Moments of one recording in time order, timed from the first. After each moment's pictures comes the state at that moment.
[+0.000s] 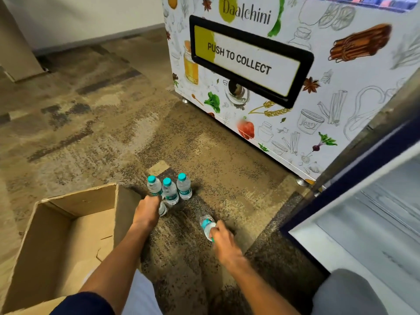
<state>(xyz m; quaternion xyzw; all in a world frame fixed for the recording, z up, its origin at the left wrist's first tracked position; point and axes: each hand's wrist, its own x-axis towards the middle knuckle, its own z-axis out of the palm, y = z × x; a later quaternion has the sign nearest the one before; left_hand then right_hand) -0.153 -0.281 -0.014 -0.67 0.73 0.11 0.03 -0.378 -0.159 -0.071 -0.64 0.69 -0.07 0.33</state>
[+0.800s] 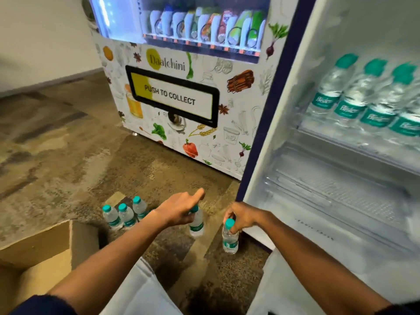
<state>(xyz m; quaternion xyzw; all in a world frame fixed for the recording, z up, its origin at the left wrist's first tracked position) -0.340 -0.211 0.125 -0.25 0.97 0.07 0.01 -0.566 -0.120 0.100 -0.63 0.68 0.01 0.38</state>
